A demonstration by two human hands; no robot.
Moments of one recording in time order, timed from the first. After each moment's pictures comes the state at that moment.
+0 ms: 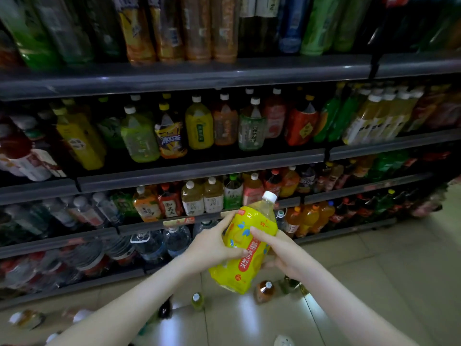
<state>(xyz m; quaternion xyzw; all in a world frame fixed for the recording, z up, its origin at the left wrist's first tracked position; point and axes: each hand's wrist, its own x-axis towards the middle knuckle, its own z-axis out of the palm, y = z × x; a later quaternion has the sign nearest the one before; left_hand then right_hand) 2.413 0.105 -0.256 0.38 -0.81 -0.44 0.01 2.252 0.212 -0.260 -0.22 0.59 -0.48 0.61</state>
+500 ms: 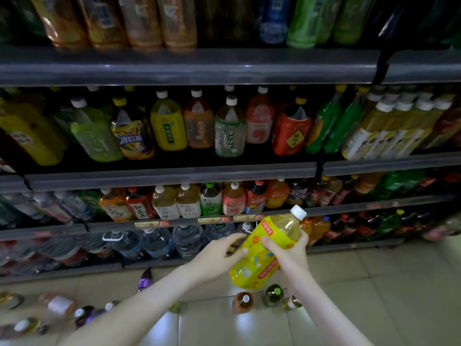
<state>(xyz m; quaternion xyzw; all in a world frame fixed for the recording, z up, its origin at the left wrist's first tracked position) 2.252 0.097 -0.314 0.36 -0.81 -0.47 0.02 2.096 0.191 -0.308 -0.12 0.73 -0.53 0.41</state>
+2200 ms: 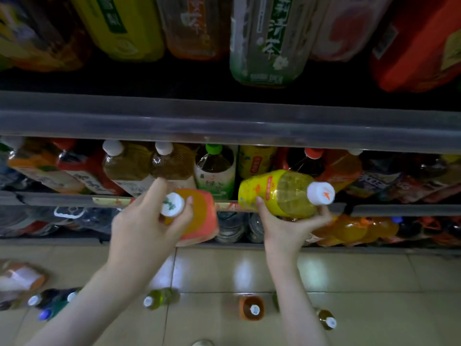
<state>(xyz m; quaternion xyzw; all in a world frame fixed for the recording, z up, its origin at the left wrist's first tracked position) 2.258 -0.039 -0.450 0.52 -0.78 -0.08 0.33 2.076 -0.005 -0.533 -0.16 0.70 -0.68 0.15</state>
